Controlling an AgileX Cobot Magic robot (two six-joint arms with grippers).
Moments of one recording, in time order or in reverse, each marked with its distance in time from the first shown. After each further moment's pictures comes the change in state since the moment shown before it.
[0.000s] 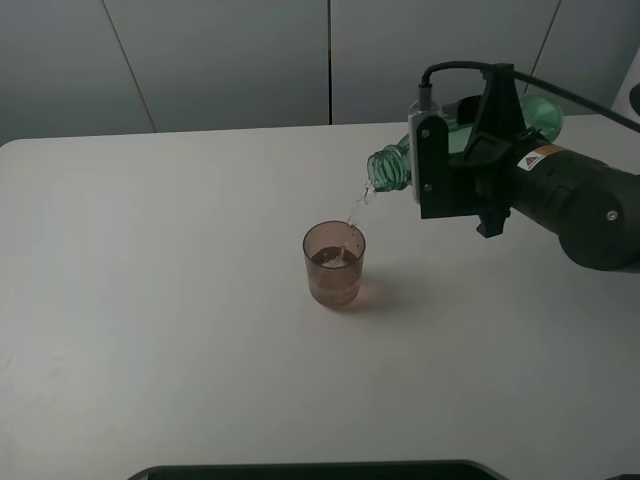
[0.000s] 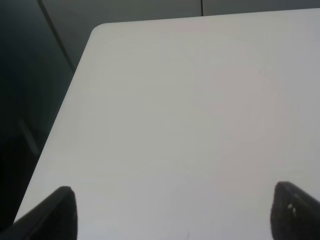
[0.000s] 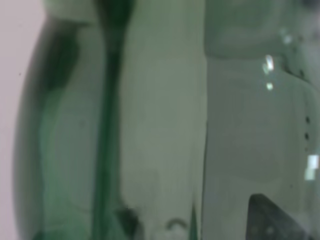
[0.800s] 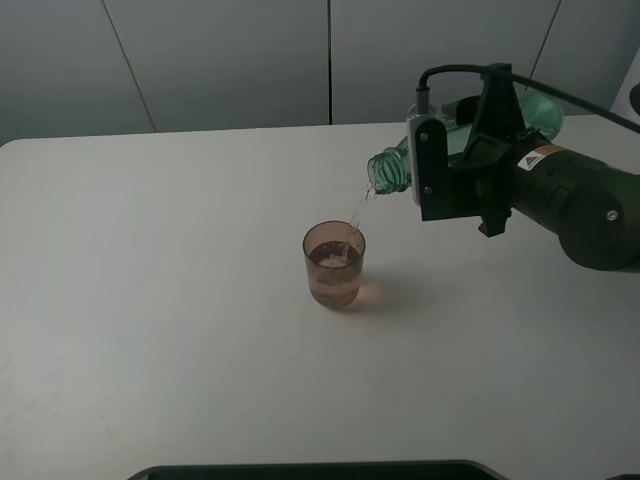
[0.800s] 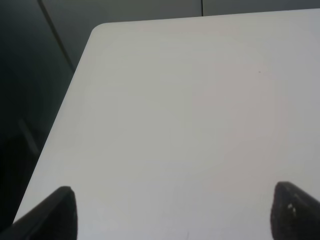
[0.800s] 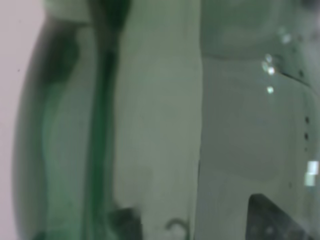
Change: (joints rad) left arm 0.000 0.000 0.000 0.000 0.000 0.000; right arm 0.000 0.000 0.000 0.000 -0.002 -0.029
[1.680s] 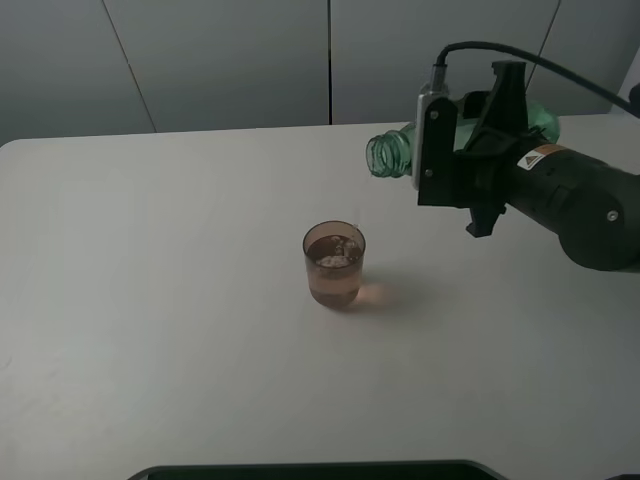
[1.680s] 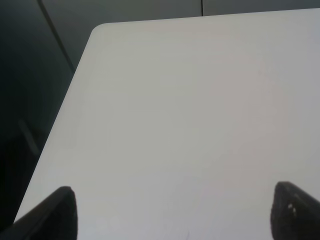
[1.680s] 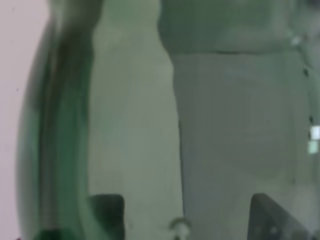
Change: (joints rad) left arm 0.000 0.000 0.000 0.000 0.000 0.002; right arm 0.000 0.000 0.000 -0.018 -0.007 0.220
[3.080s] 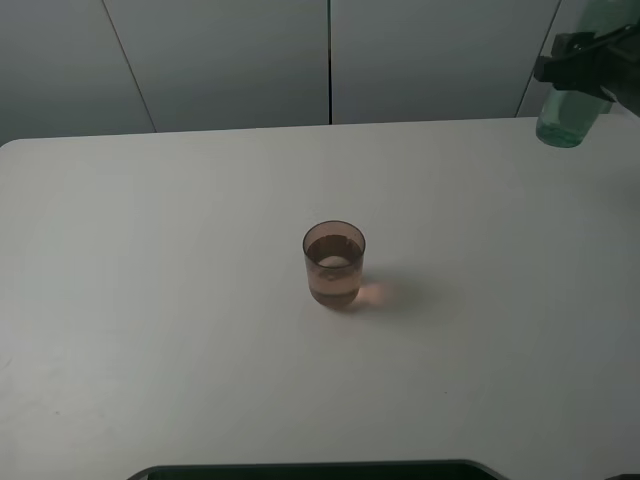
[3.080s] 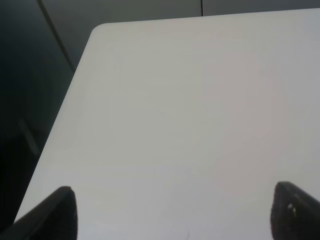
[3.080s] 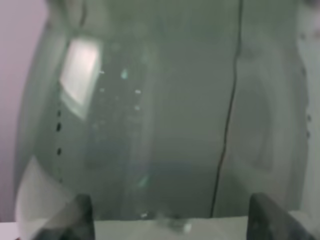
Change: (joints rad) left arm 0.000 0.000 0.000 0.000 0.000 0.000; right arm -0.587 0.032 -0.161 -0.405 -0.009 1.615
